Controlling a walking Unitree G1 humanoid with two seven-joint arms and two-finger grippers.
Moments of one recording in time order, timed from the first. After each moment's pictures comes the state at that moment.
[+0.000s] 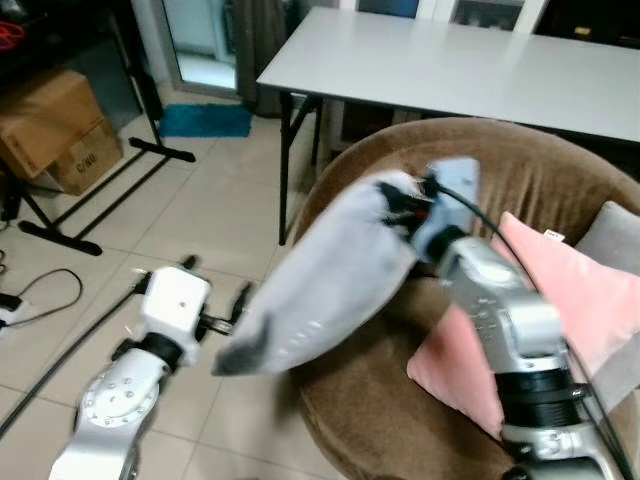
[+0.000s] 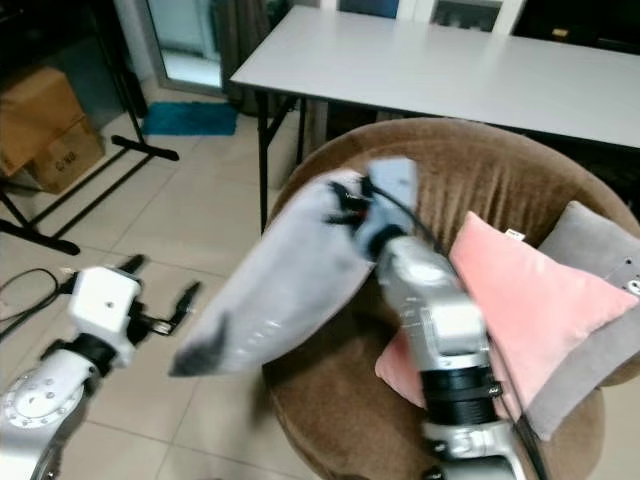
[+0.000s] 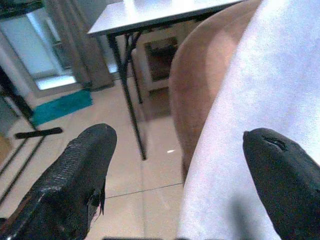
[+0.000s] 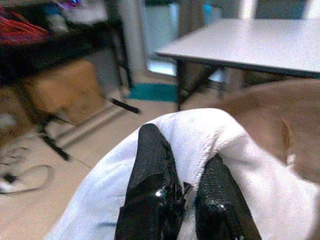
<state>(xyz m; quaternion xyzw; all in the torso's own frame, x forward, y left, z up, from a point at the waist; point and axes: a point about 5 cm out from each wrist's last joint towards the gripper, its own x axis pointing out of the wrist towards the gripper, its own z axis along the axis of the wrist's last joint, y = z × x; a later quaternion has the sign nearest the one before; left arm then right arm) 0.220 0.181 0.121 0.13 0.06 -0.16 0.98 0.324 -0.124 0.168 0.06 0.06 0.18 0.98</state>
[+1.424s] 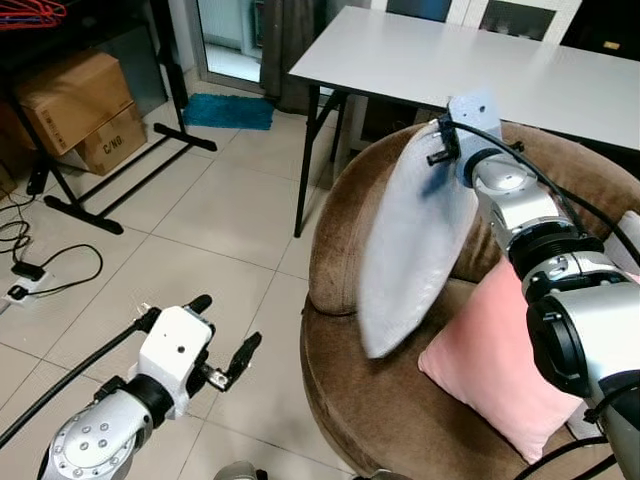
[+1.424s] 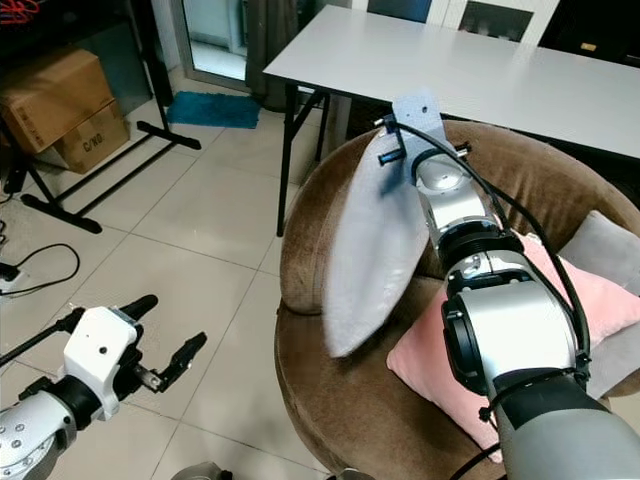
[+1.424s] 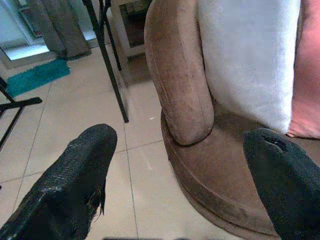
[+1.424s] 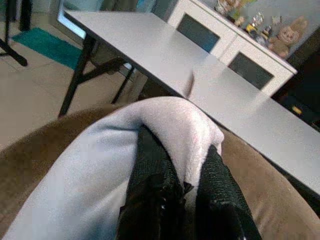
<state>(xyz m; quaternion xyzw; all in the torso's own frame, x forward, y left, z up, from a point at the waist) 0.179 0.182 0.120 0.15 0.12 -0.23 0.95 0.417 -0.180 0.202 -0.21 0.06 0.00 0.98</state>
